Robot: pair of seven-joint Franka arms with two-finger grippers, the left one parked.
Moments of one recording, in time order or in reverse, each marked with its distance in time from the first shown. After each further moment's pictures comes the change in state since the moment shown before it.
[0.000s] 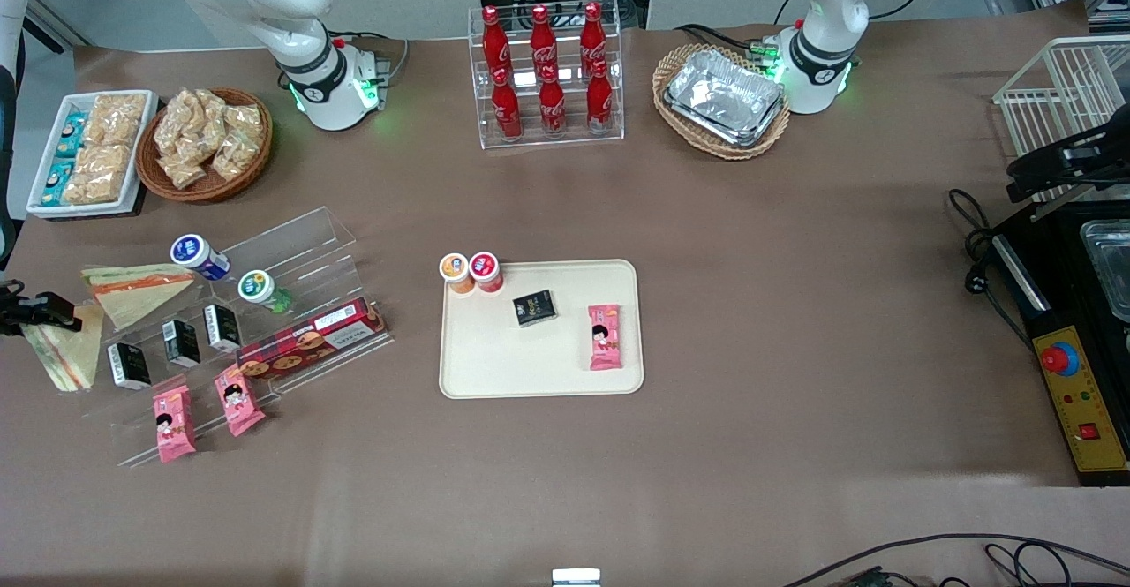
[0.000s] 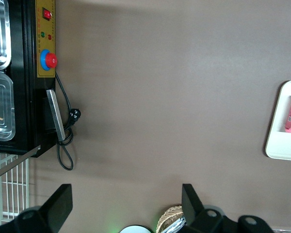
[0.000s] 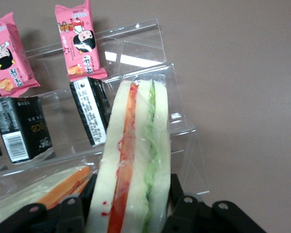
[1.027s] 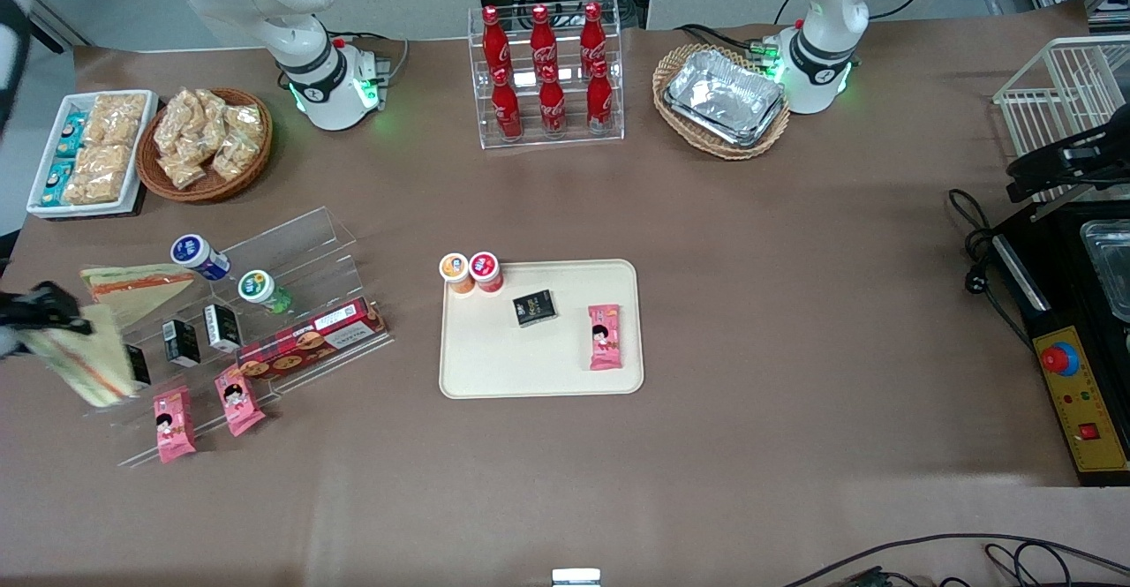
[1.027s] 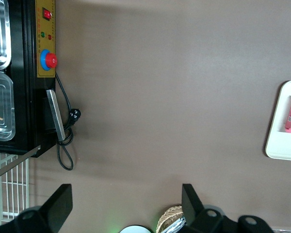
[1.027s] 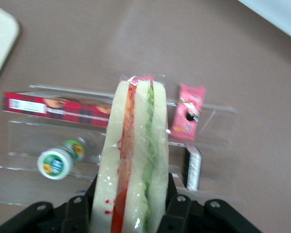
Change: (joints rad) arm 0.247 -0.047 0.016 0.326 -0.025 -0.414 -0.061
